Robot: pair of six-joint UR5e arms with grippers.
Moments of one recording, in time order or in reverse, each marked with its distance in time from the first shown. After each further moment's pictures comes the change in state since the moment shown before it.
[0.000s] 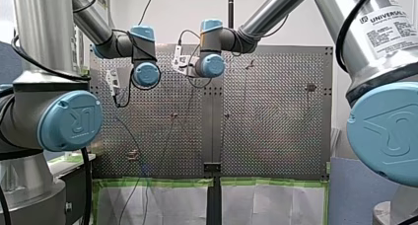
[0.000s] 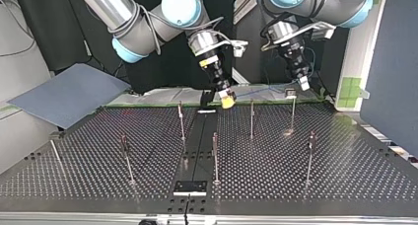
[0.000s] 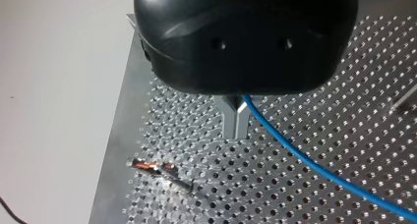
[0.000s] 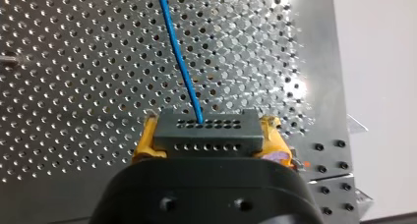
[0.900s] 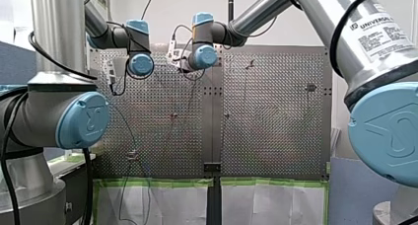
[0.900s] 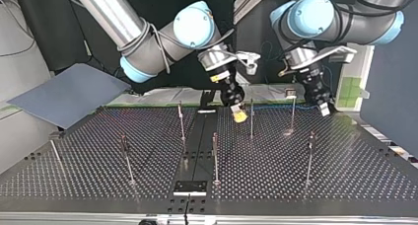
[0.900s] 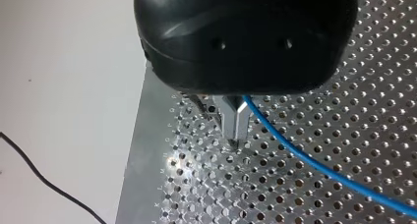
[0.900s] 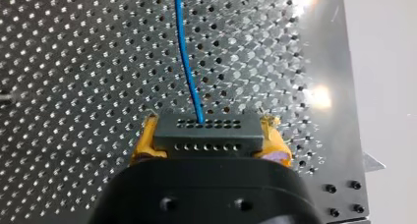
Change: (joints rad) left arm 0.152 -0.025 0.146 -0.087 0.125 -0.013; right arm 0.011 0.091 -0.240 0.199 -0.023 0.046
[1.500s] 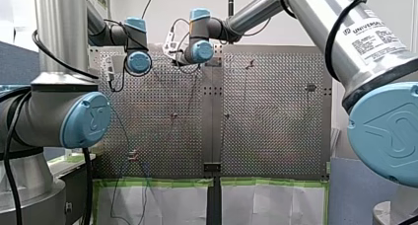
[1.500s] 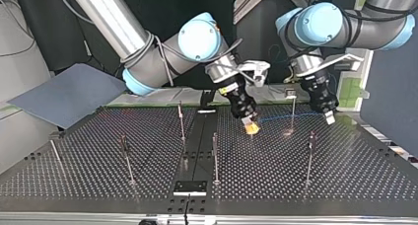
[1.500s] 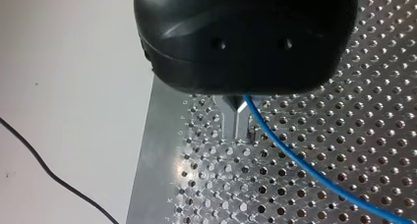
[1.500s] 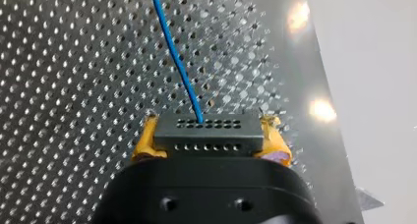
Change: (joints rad) left arm 0.043 -0.008 0.039 -0.016 0.059 -0.002; right arm 0.000 0.061 -0.162 0.062 -0.075 0.097
